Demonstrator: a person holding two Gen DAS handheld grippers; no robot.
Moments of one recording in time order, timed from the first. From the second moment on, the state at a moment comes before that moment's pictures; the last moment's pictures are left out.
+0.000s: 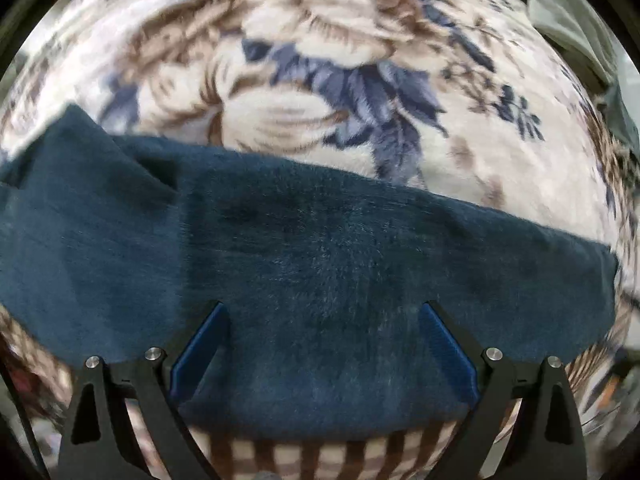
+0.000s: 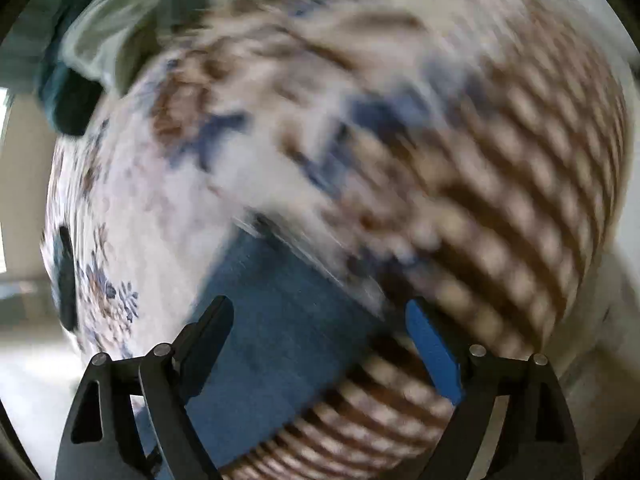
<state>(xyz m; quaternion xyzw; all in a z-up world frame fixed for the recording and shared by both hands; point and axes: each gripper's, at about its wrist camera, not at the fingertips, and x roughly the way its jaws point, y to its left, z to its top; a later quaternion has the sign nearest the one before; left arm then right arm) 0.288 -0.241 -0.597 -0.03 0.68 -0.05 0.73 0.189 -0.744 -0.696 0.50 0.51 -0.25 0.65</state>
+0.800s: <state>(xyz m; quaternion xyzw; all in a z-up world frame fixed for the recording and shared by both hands) 0.305 -0.240 -0.633 -0.03 0.71 -0.05 0.70 0.200 -0.708 -0.759 0.67 0.26 -0.01 0.70</state>
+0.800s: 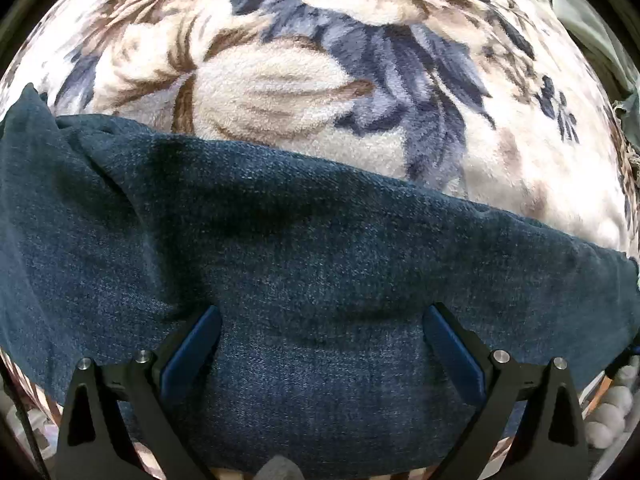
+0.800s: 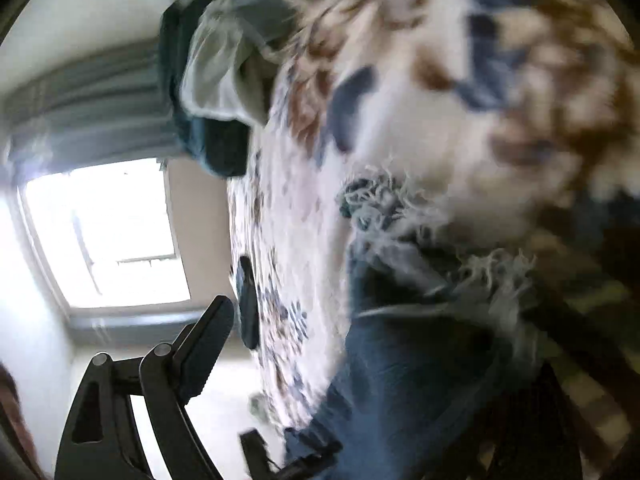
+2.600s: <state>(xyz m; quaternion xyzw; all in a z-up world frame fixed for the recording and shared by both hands) 0.338 0.095 -0.513 -0.13 0.63 -0.01 0.76 0.325 -0.211 -0.636 0.36 0.58 0.05 0.73</state>
